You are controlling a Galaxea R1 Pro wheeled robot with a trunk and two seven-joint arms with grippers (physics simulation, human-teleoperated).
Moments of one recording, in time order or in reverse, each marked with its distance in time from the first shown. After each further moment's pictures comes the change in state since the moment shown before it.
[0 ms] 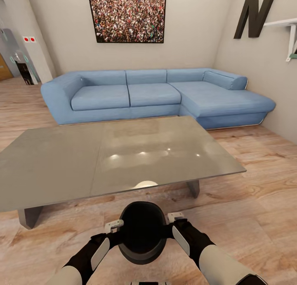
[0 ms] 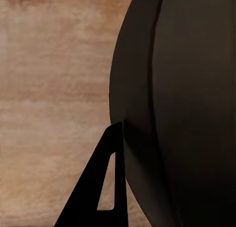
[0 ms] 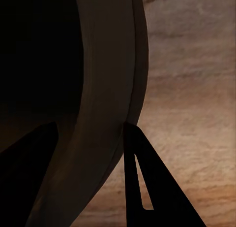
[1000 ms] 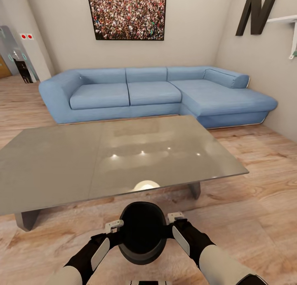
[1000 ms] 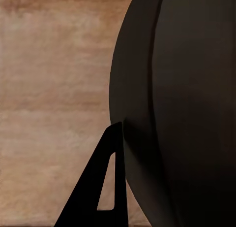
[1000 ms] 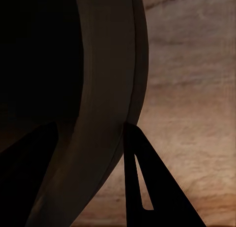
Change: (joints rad) left arm 0.000 -0.001 0.001 0.002 -0.002 0.001 0.001; right arm 0.000 -0.001 -0.002 0.003 0.002 0.000 0.004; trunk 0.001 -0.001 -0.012
